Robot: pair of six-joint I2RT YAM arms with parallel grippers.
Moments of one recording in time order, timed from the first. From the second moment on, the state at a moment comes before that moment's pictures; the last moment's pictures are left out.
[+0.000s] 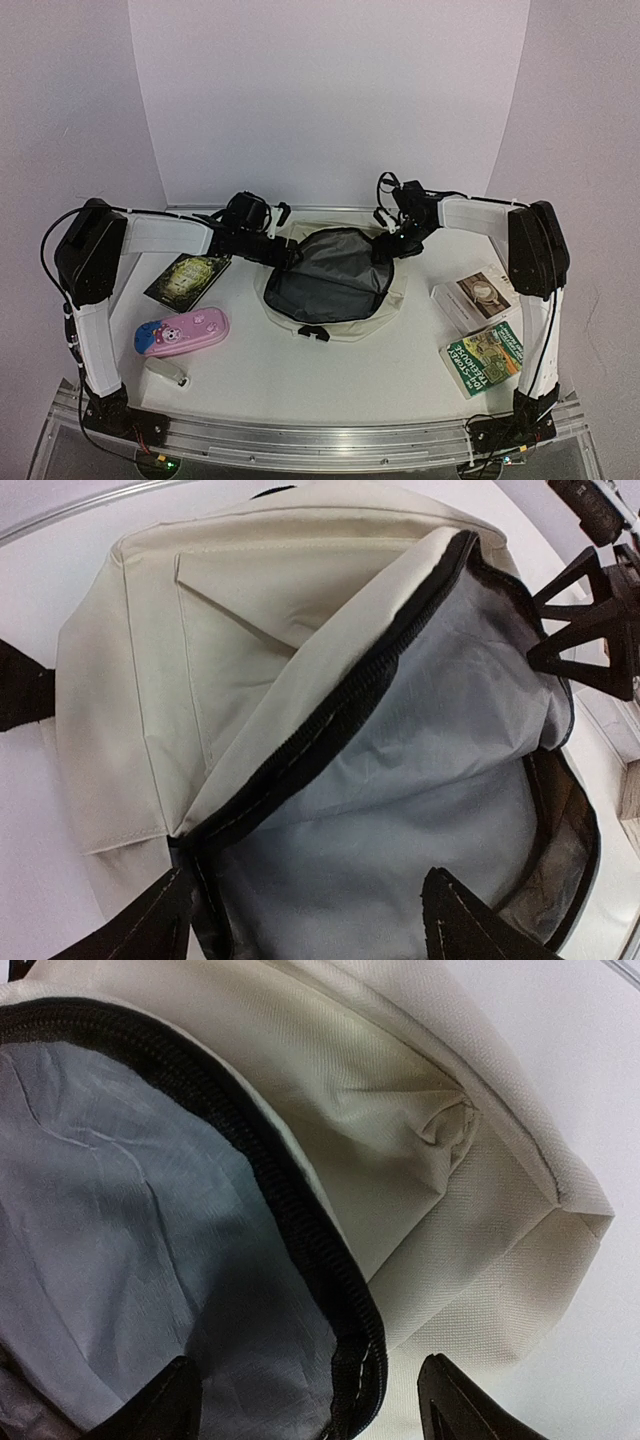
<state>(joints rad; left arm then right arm) -0.64 1.92 1.31 -0.10 0.15 -0.26 0.44 2.13 1.70 -0.64 -0.12 -0.01</state>
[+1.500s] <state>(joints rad) -0.52 2.12 1.40 0.01 0.37 -0.40 0.37 2.13 1.59 -0.64 -0.40 0.09</state>
